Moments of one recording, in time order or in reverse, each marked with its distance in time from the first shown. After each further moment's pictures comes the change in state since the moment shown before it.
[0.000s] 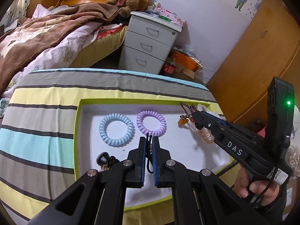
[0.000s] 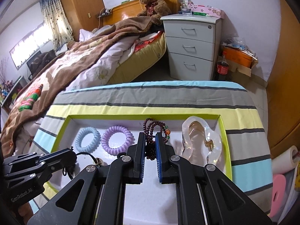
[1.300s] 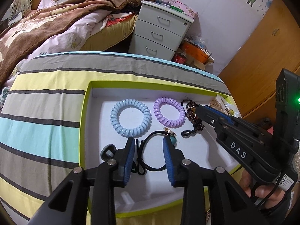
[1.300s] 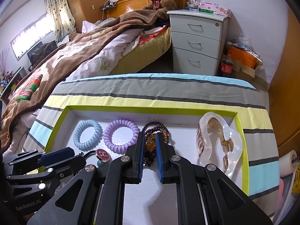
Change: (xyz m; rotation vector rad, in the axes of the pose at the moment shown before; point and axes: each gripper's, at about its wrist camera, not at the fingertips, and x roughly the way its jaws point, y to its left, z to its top) left arm 0.020 0.016 -0.008 -0.037 0.071 0.059; right arm 0.018 0.015 -0.001 -0.045 0.035 -0.005
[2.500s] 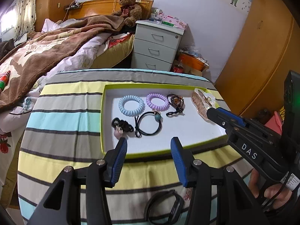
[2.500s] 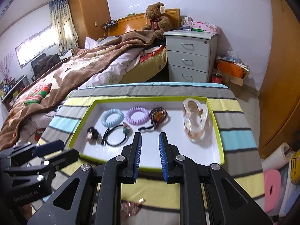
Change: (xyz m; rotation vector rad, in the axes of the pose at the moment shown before) left arm -0.083 -0.021 -0.056 0.095 -0.139 0.071; right arm -0.100 0.022 -0.063 0.004 -0.156 -0.030
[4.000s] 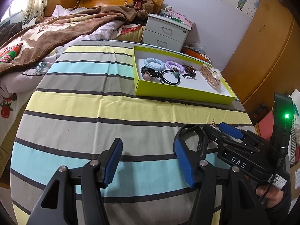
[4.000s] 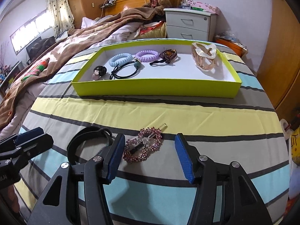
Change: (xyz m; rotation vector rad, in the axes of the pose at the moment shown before) left arm -0.028 0.047 -0.095 -0.080 0.022 -0.022; right arm 0.006 0.028 -0.090 0.003 0.149 -0.042
